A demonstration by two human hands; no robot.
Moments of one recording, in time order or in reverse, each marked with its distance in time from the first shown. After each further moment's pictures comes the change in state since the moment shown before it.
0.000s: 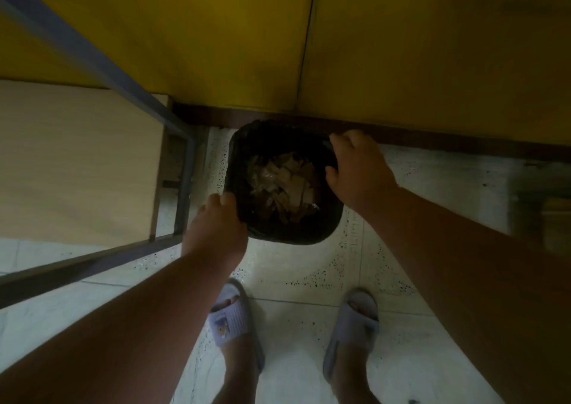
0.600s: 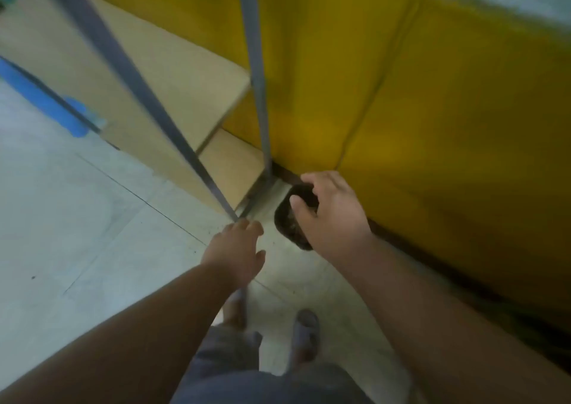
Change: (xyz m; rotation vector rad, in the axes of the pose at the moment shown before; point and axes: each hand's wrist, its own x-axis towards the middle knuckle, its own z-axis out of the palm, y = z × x) left_hand -0.381 0.091 -0.233 -0.049 0.212 -0.058; right_hand -0.301 -0.184 -0.393 0.268 0.100 -0.477
